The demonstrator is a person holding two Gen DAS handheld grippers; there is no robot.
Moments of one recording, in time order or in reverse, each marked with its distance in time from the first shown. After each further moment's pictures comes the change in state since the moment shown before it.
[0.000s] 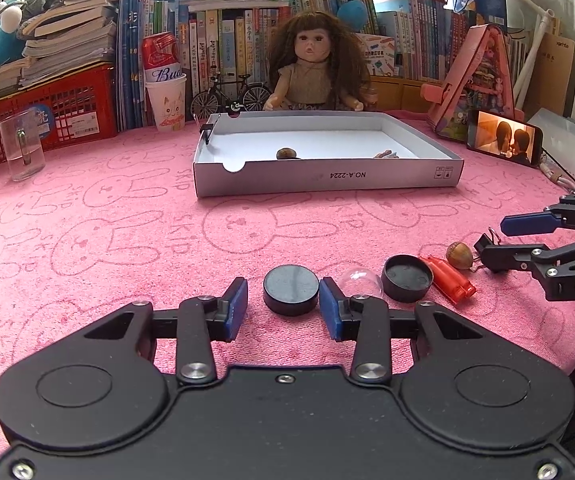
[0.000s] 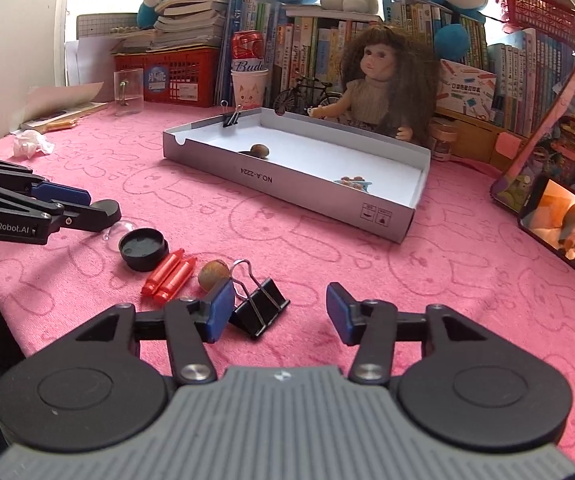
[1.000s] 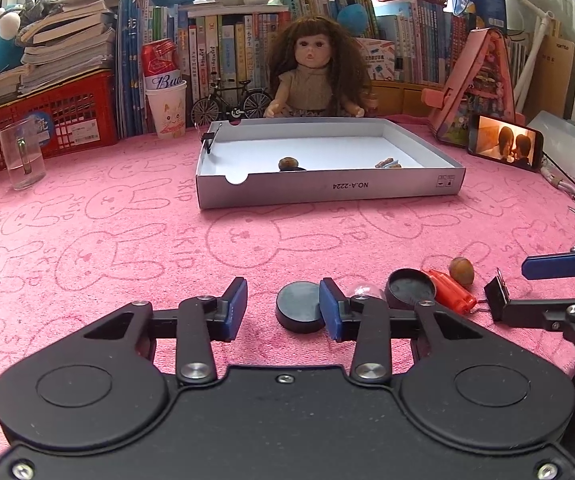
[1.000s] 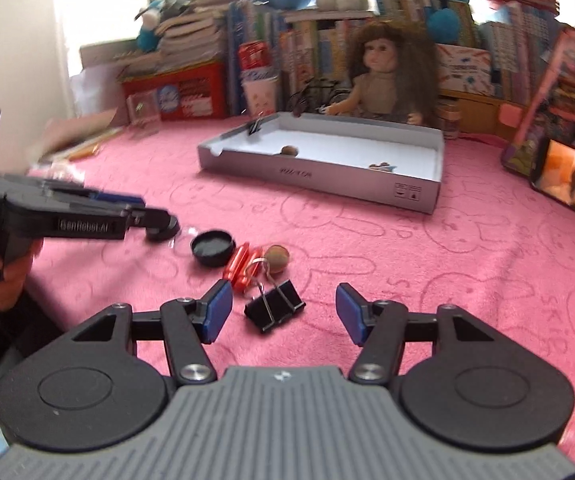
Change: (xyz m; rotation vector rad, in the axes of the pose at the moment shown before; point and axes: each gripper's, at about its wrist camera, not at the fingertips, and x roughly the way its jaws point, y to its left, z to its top) left arm 0.000 0.001 0.010 0.014 -0.007 0.000; right arm -0.026 0.030 -0.005 0.065 0.008 0.082
